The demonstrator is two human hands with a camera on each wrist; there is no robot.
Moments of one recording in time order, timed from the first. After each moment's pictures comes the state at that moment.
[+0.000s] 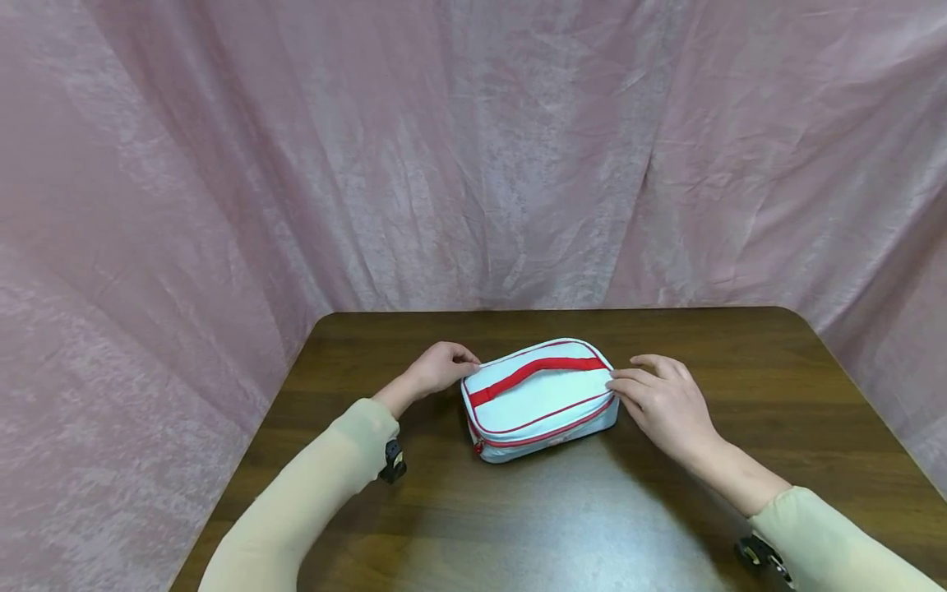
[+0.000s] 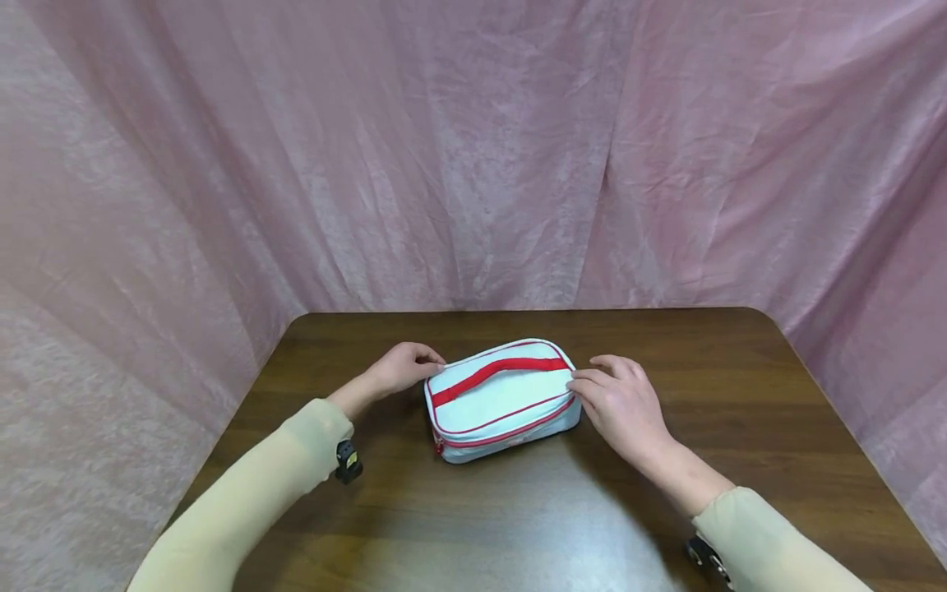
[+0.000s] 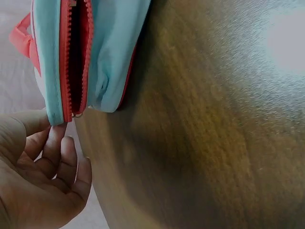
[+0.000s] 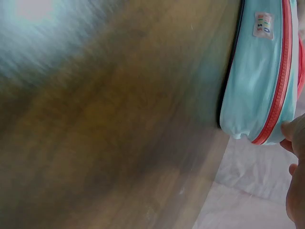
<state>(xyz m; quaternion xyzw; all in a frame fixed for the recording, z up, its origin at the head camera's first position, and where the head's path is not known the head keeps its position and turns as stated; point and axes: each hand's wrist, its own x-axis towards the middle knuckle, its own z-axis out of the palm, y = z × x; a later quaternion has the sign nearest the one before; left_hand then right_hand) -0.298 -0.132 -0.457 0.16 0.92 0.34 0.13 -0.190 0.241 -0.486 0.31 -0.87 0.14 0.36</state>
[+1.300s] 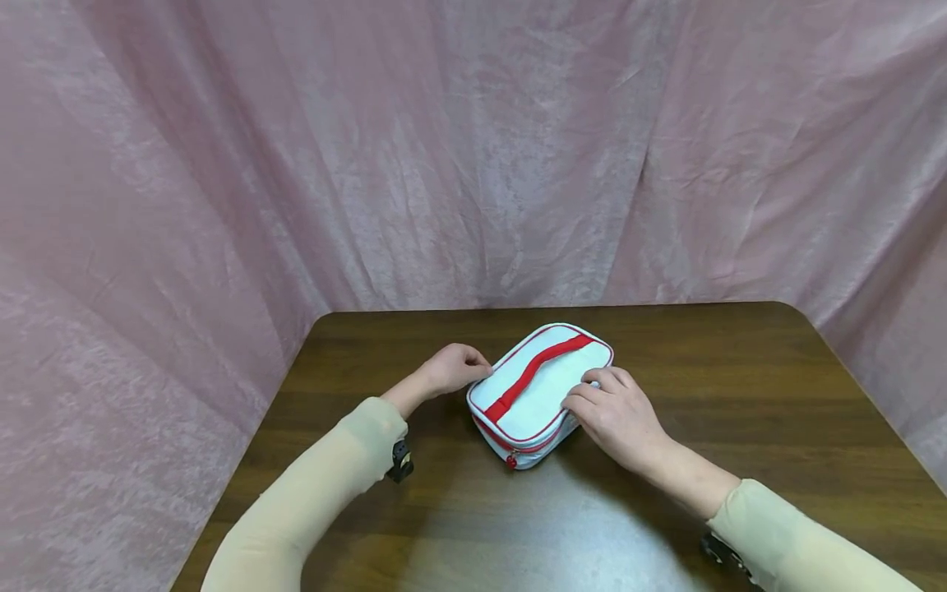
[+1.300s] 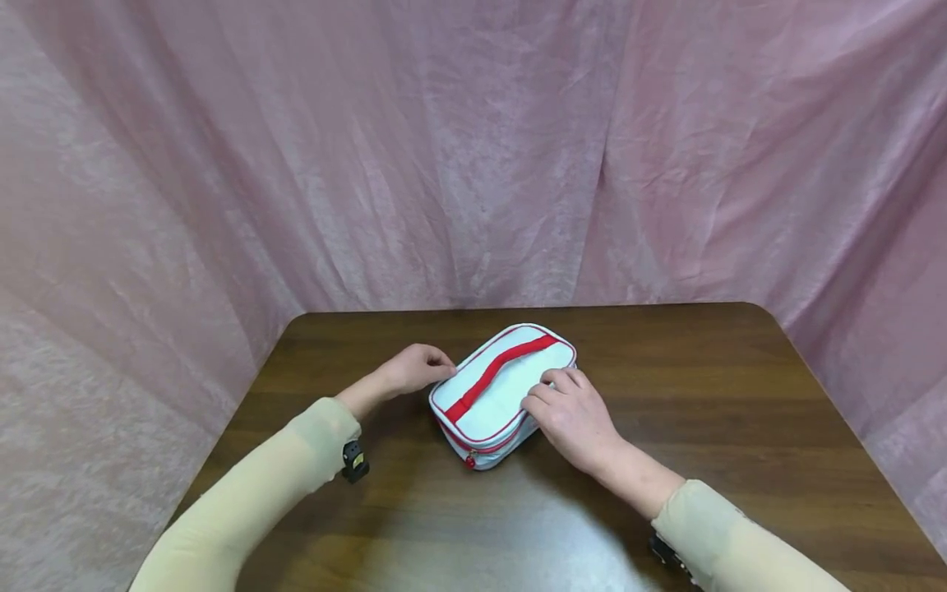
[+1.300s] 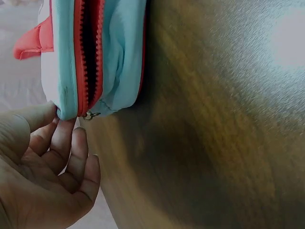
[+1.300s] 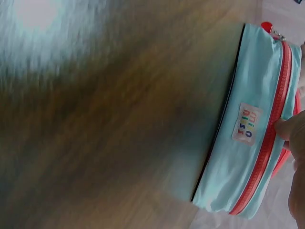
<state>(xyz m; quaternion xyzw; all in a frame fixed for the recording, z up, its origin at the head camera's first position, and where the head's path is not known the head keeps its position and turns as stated) -0.292 -0.115 -0.448 0.18 0.91 0.33 0.17 -0.188 0.182 -0.491 0.40 -0.82 0.12 0.39</state>
